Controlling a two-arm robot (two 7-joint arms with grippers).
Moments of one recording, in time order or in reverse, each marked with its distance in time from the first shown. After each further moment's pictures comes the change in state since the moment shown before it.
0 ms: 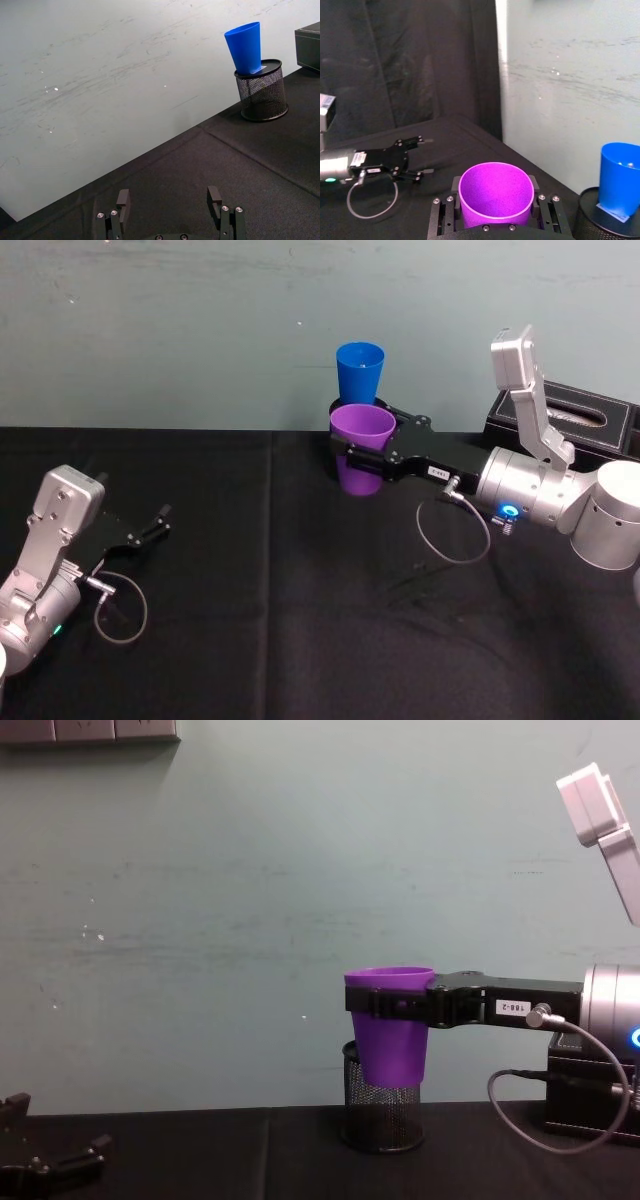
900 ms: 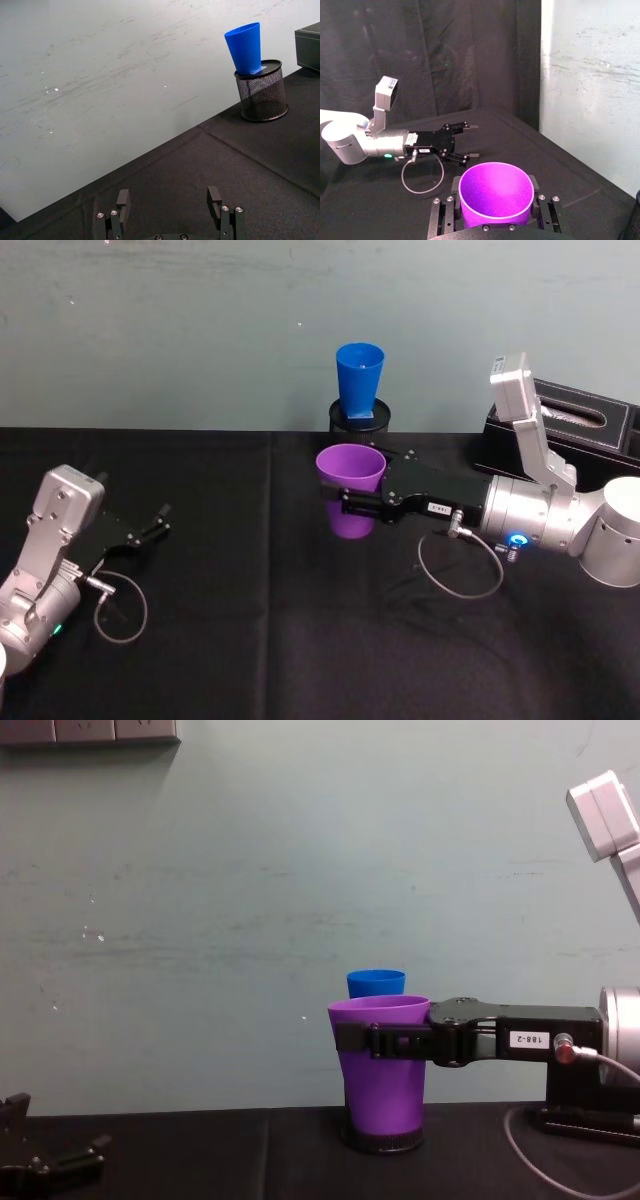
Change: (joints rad) left arm 0.000 0.000 0.000 0.000 0.000 0.000 0.000; right arm -0.025 0.068 -0.070 -0.065 0.062 0.004 0.115
